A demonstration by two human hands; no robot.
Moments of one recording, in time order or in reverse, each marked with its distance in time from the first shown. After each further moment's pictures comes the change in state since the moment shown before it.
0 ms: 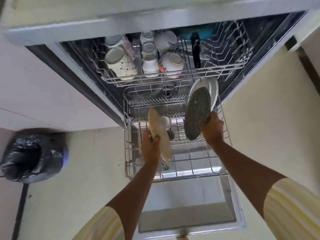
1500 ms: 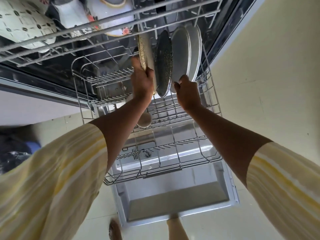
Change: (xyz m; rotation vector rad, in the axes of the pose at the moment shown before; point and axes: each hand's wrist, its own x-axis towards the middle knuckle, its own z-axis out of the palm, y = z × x) left_hand 0.149 -0.003 0.177 0.310 -0.064 0.357; right_hand 0.115 0.065 0.074 -0.042 -0.193 -0.098
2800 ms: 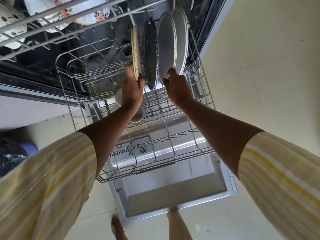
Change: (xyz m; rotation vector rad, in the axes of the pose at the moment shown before) left_hand -0.028 -0.030 0.008 0.138 -0.072 0.164; right_hand -0.010 0.008 -0.006 0.002 -0.048 -0.088
